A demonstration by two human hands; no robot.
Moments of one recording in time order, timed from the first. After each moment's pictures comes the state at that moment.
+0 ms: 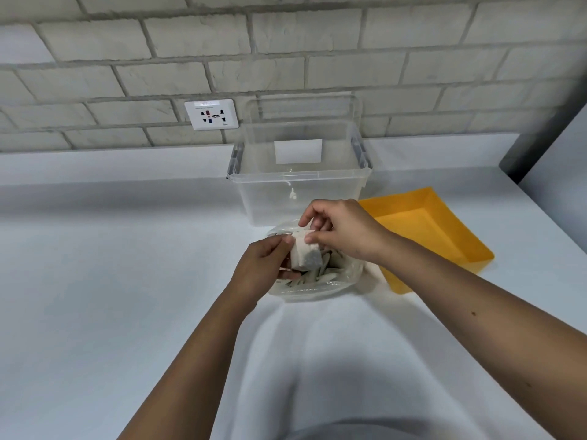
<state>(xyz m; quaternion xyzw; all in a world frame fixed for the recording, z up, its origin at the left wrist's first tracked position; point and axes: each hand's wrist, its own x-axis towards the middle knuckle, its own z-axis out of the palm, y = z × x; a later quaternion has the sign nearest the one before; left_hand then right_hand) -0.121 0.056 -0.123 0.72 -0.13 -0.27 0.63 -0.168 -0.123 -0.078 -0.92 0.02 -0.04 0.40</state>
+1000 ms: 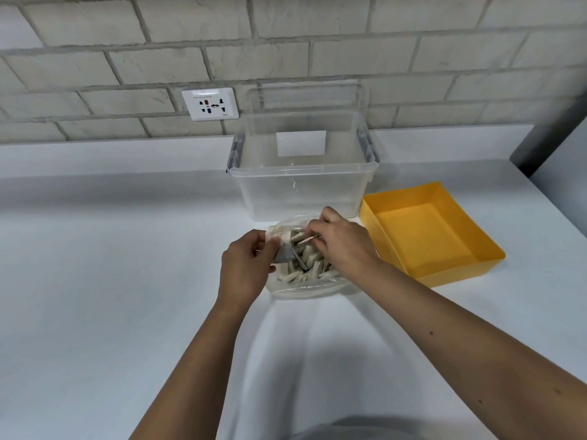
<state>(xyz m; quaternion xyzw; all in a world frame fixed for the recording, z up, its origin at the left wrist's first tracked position) -0.110 0.068 -0.137 0.80 -0.08 -0.10 0.58 -0.158 -0.112 -0.133 -0.98 0.06 -0.10 0.16</state>
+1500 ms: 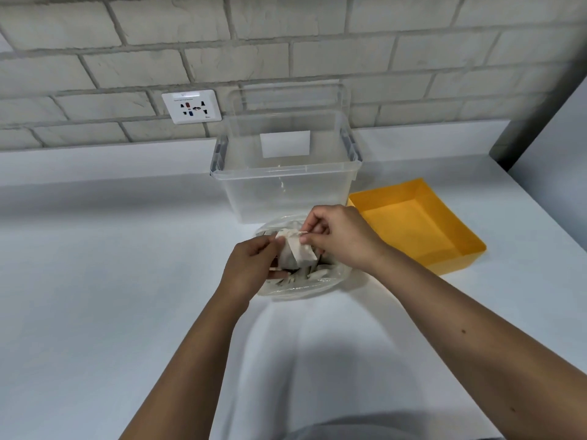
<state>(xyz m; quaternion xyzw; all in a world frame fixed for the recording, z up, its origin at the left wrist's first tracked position) -0.118 0.049 -0.124 0.74 -0.09 -0.25 0.62 -0.171 -0.124 -0.099 -0.91 0.10 -0.07 0.40</state>
